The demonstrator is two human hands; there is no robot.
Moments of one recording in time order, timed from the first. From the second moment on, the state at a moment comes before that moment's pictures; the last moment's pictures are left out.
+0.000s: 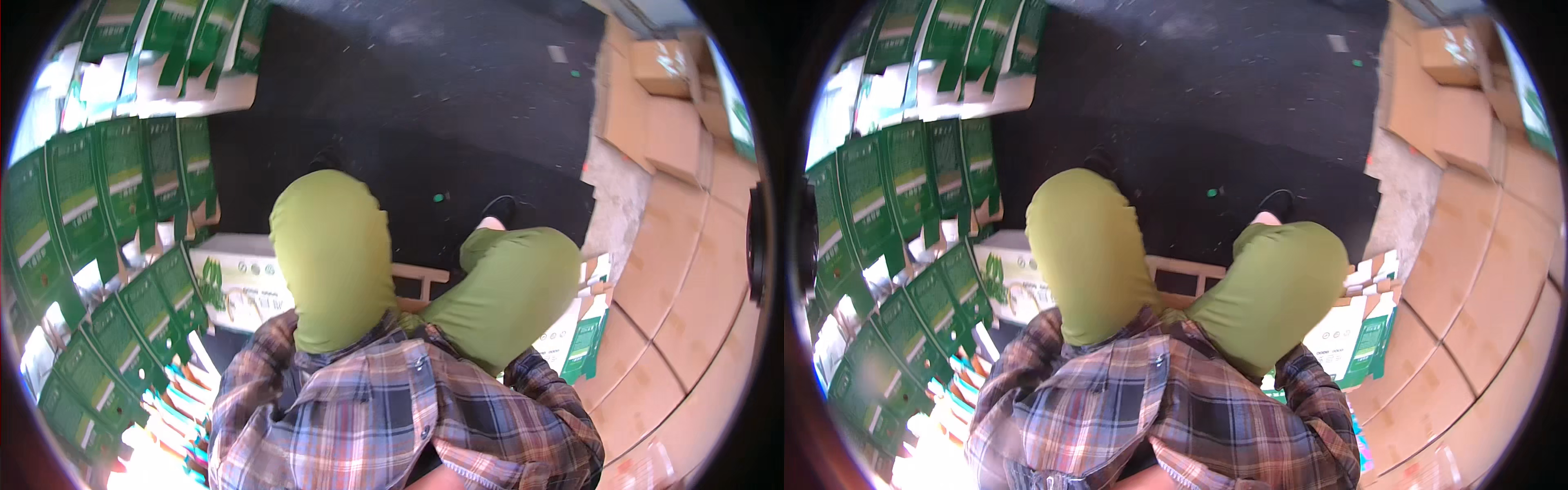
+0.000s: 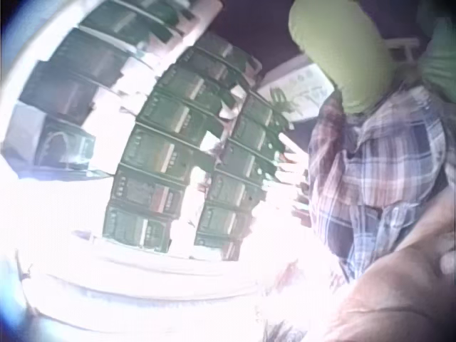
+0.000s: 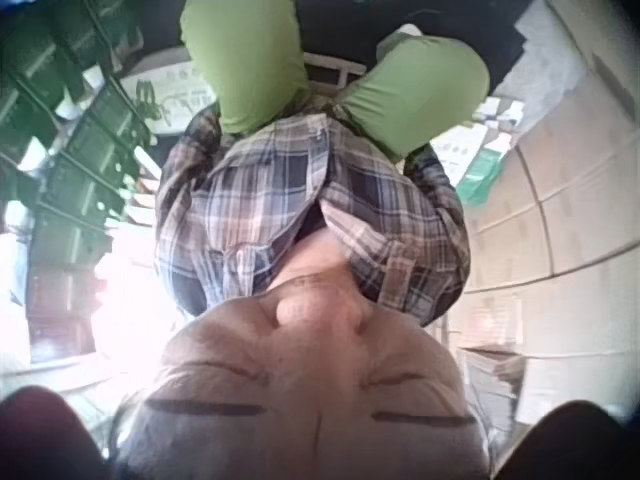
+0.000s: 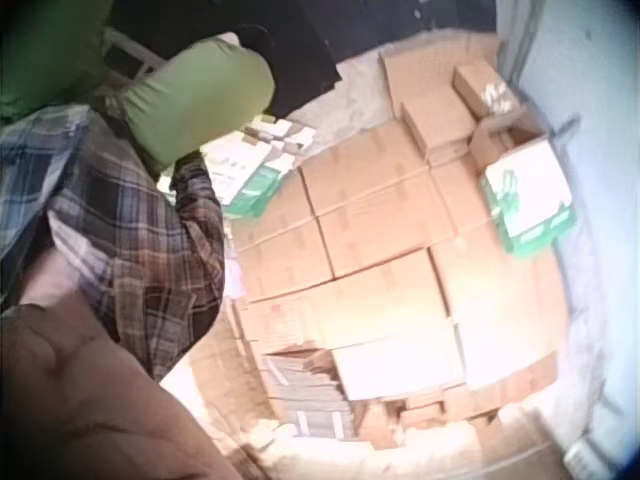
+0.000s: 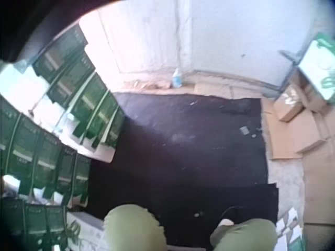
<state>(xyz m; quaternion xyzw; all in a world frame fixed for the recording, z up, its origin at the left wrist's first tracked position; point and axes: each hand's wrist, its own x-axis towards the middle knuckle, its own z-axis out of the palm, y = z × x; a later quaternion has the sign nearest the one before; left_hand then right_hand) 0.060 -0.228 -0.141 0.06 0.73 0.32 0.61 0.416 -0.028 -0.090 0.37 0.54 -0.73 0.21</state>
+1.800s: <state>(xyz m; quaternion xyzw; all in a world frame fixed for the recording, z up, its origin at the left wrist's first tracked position) 0.072 -0.007 0.119 0.64 0.55 0.49 0.23 0.641 -0.160 -0.141 0.48 -0.32 -0.26 -0.78</state>
